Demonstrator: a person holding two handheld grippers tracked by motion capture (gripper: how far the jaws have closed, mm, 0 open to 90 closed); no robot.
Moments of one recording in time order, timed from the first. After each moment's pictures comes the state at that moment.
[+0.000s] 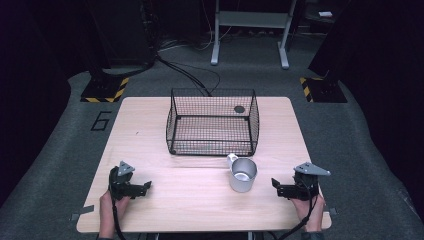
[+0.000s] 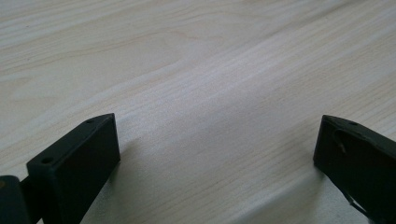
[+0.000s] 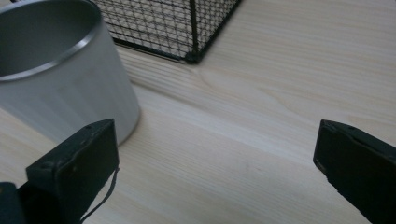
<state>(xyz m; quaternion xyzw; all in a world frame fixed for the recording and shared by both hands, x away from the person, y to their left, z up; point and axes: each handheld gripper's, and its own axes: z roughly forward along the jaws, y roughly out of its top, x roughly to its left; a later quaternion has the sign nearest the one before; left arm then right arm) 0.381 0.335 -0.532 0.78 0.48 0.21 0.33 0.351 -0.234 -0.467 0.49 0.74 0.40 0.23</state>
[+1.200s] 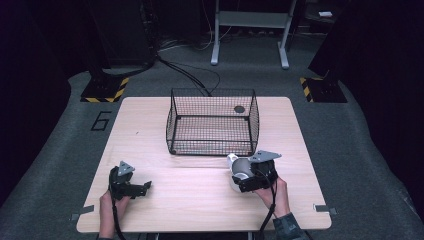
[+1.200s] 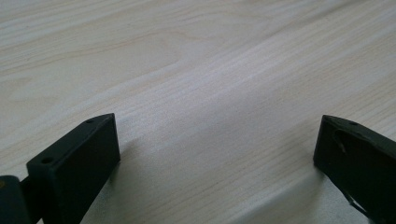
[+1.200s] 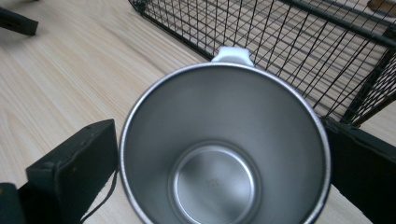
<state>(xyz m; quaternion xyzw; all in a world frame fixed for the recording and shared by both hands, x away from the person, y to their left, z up) 0.381 0.334 -0.532 0.78 0.48 0.21 0.33 0.386 -0.125 -0.452 0.37 0.83 0.39 0.16</state>
